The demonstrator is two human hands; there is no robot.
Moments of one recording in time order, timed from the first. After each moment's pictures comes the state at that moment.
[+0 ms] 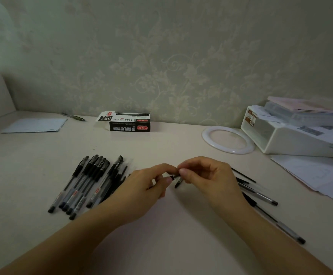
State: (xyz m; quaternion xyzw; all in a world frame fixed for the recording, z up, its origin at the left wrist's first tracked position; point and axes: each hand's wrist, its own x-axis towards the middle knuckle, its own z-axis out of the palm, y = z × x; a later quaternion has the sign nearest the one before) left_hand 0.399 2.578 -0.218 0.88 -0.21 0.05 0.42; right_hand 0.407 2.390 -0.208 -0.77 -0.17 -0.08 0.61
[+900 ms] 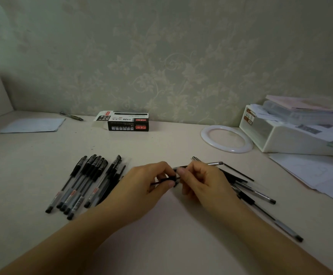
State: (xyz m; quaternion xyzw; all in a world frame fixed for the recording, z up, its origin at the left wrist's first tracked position) left_hand 0.396 2.577 -0.215 0.89 -0.25 0.13 0.36; right_hand 0.411 2.389 -0.220 -0.82 -0.17 -0.04 0.55
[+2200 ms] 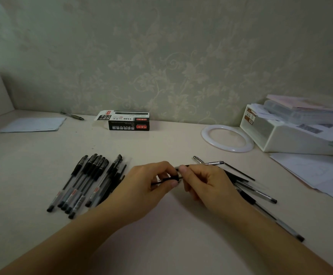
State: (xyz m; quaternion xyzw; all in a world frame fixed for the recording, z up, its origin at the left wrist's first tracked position) left_hand 0.395 2.575 -0.215 0.87 -0.25 0.12 0.40; right_hand 0.411 2.384 -0.217 -0.84 -0.23 -0.08 0.48
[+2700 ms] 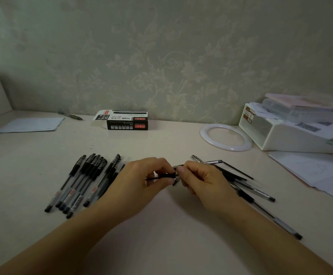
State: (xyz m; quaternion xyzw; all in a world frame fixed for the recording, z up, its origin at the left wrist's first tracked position) left_hand 0.397 2.578 -0.210 0.87 -0.25 0.16 0.39; right_hand 0.414 2.386 -0.219 -0.84 -0.22 -0.05 0.49
